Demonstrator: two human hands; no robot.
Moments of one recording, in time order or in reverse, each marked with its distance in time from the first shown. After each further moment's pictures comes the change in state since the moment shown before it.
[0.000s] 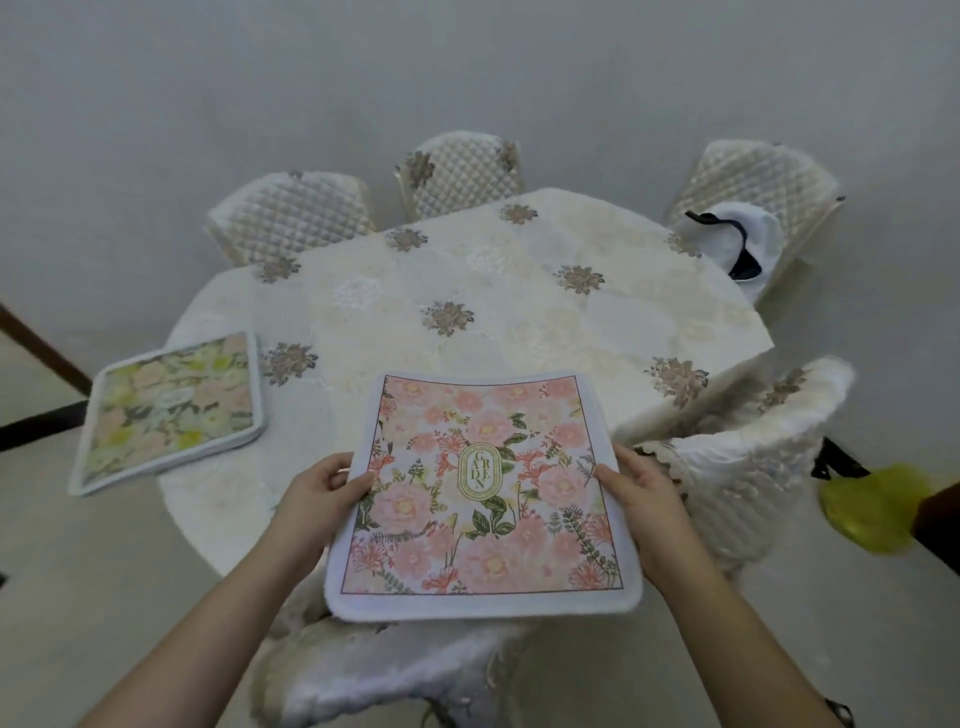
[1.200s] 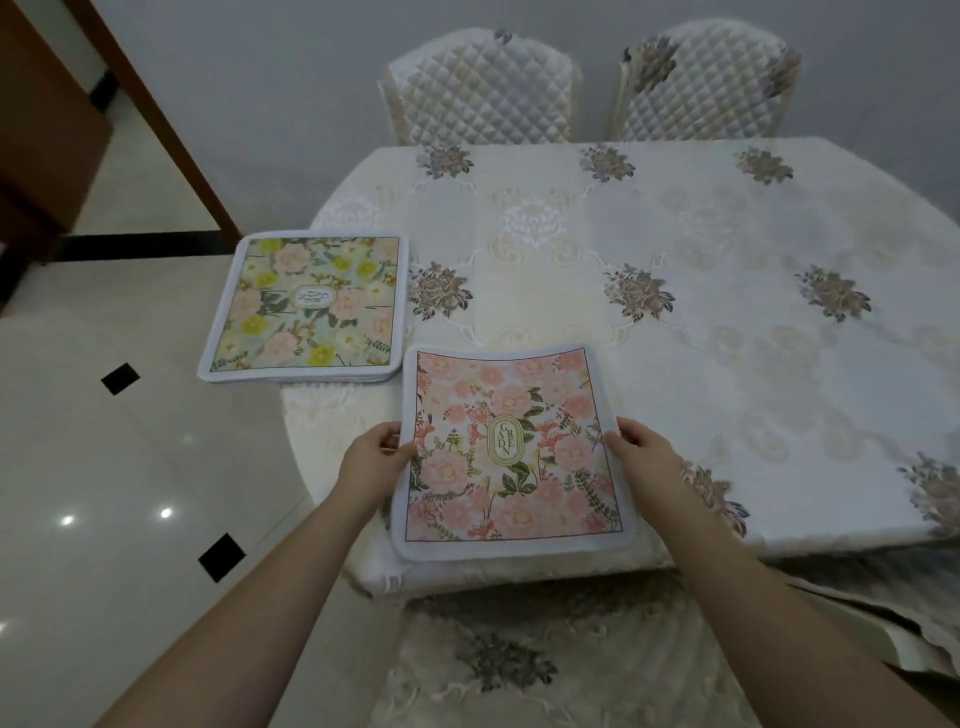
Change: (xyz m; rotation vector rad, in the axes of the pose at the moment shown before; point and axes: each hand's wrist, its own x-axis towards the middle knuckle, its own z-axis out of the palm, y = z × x) left_hand 0.156 -0.112 -0.122 0.207 0.329 -0.173; right_hand 0.228 0.080 0.198 -0.664 -0.159 0.036
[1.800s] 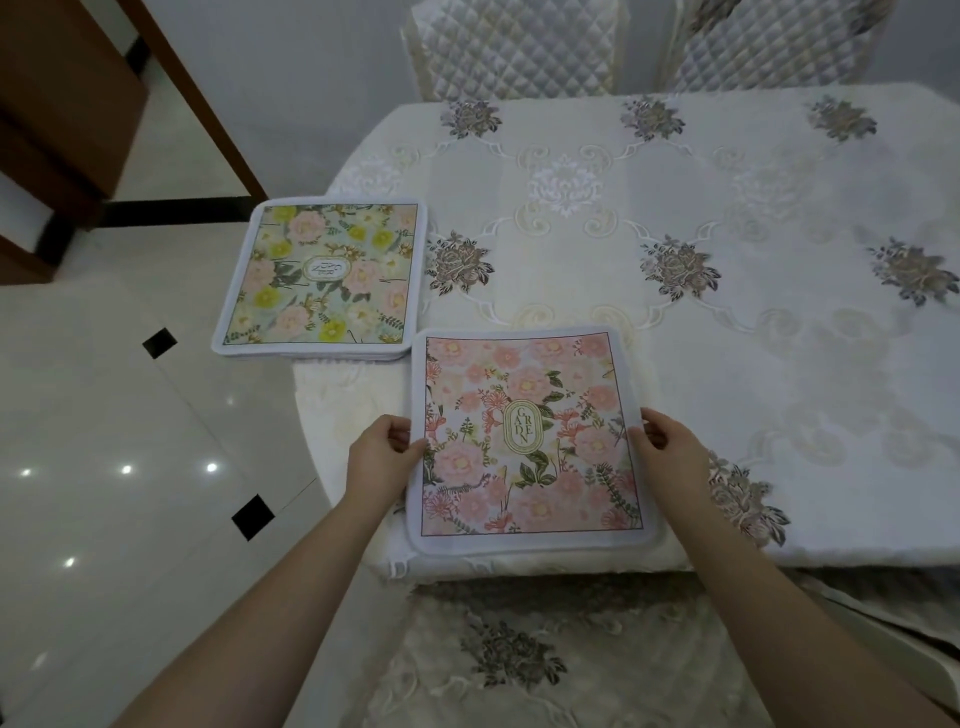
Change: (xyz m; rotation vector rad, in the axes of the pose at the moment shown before) left_hand 0.000 -0.022 0.014 0.157 0.144 0.019; right_hand 0.027 0.029 0.003 -0.283 0.125 -0.181
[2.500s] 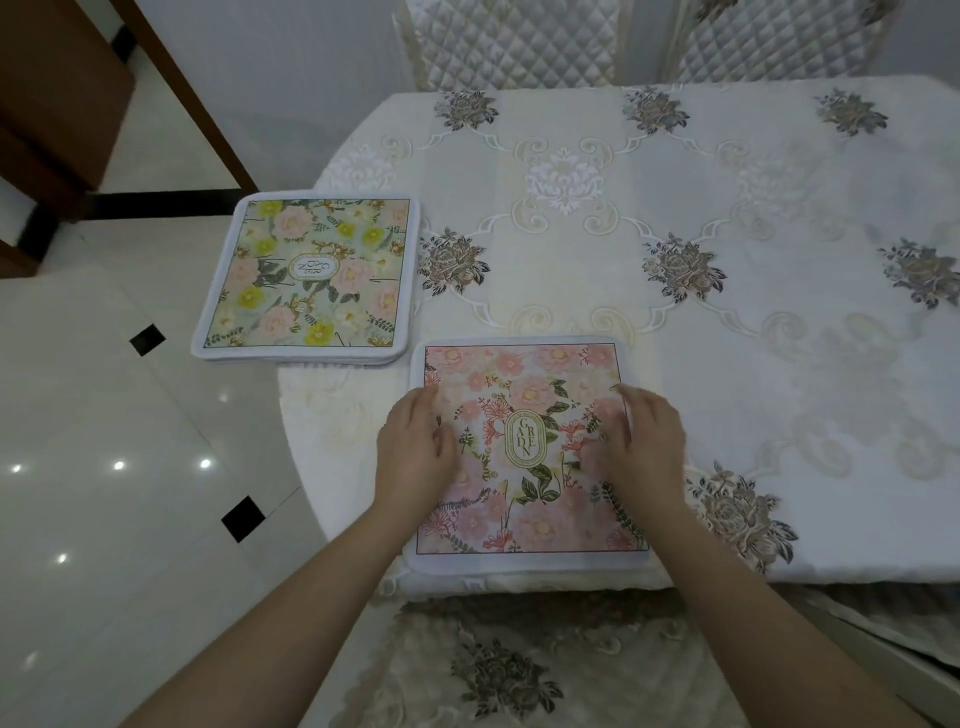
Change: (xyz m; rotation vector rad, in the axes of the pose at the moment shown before) left_hand 0.002 0.032 0.037 0.223 0.123 0.384; right_hand 0.008 -0.019 0.029 -0.214 0.141 -0.307
